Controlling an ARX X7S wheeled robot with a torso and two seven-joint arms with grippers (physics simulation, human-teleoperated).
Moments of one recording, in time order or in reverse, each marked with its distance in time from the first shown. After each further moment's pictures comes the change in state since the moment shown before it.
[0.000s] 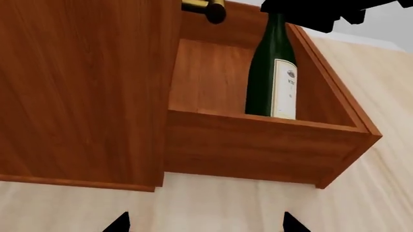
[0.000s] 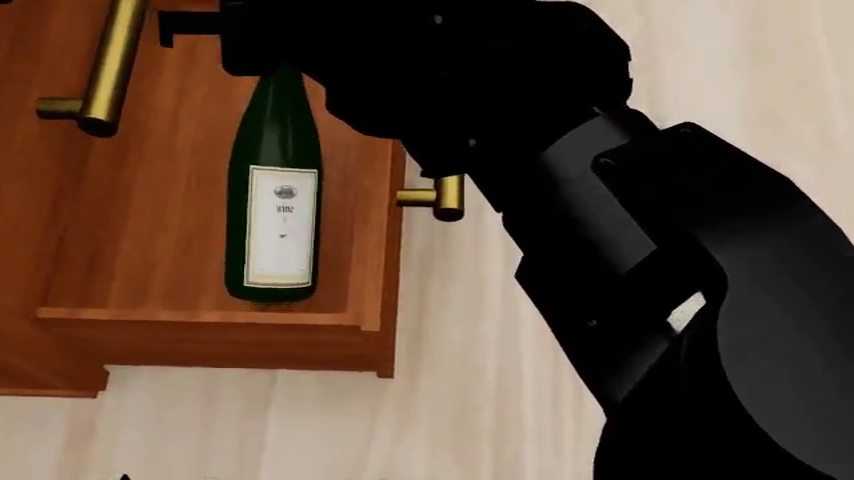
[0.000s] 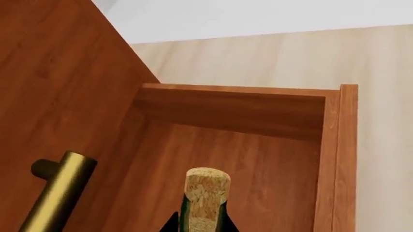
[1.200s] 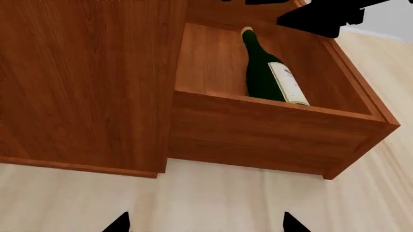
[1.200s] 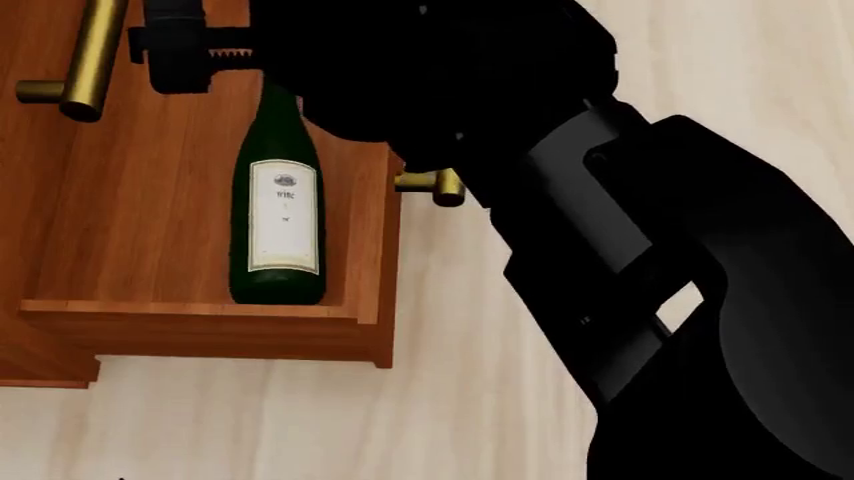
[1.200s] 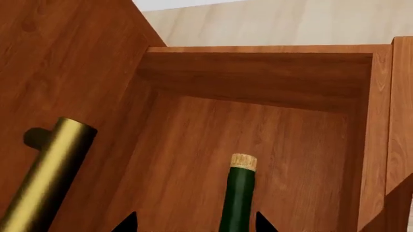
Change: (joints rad) left arm 0.039 -0.002 -0.017 -0.023 0.011 0.041 0.021; right arm 0.010 -0.007 0.025 -0.031 0.017 0.068 0.019
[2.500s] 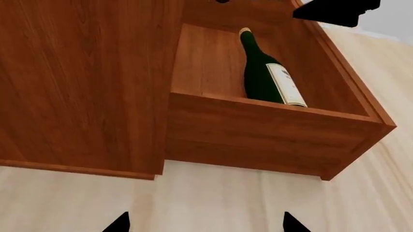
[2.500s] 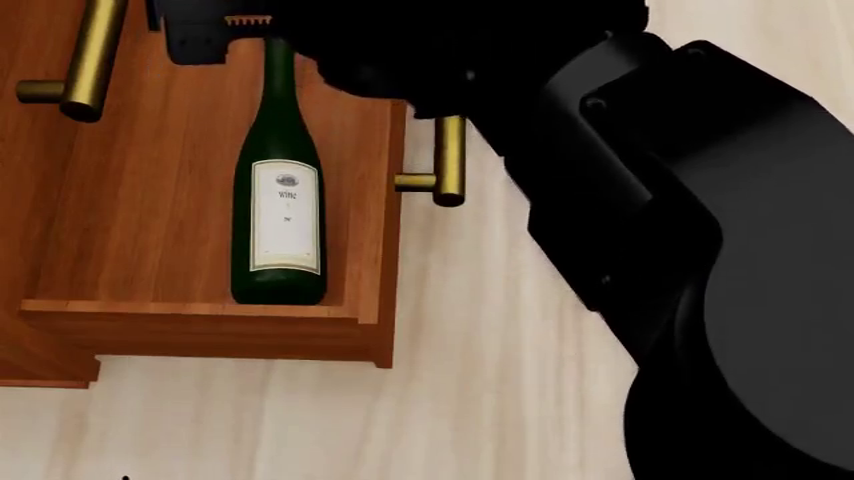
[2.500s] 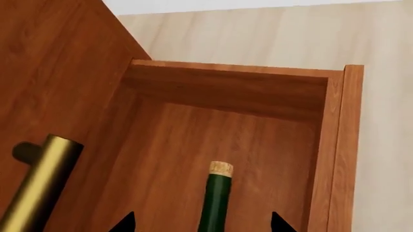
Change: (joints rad) left arm 0.006 0.009 -0.021 0.008 -0.006 -0.024 0.003; right arm 0.111 0.000 -0.220 0.050 0.191 0.009 -0.011
